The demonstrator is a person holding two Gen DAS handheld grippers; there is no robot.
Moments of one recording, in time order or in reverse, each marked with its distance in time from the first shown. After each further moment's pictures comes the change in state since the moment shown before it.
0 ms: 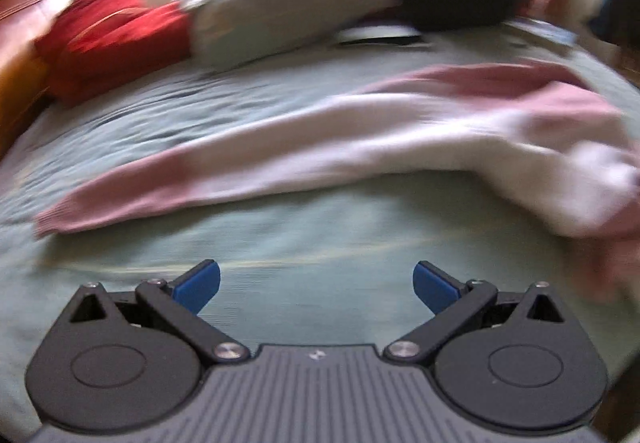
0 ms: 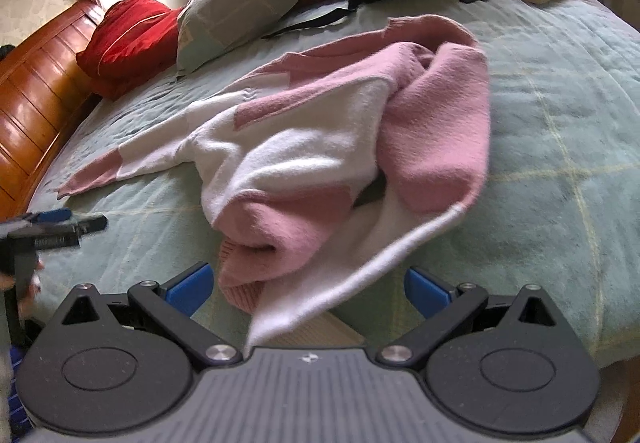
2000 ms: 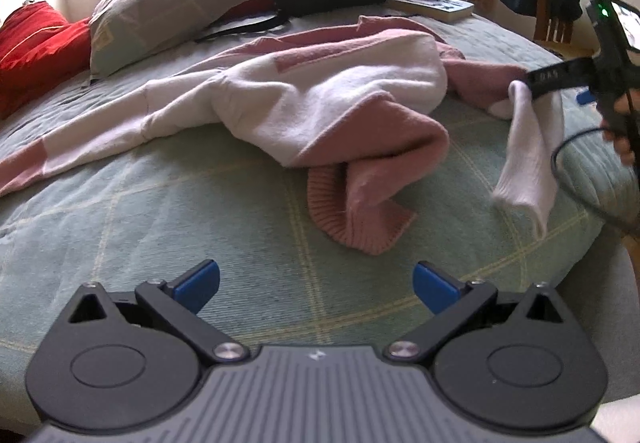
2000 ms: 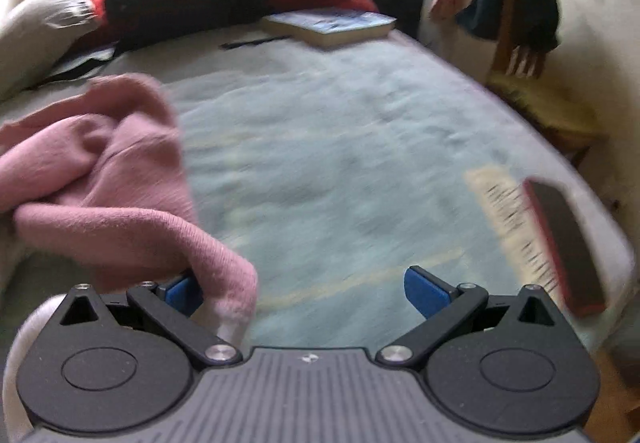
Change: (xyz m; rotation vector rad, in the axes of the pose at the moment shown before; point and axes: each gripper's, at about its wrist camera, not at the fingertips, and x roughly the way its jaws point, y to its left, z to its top) left arm -0.017 -0.157 -0.048 0.040 0.002 -0.108; right arm 0.027 -0.165 0.071 0.019 -0.169 -0.641
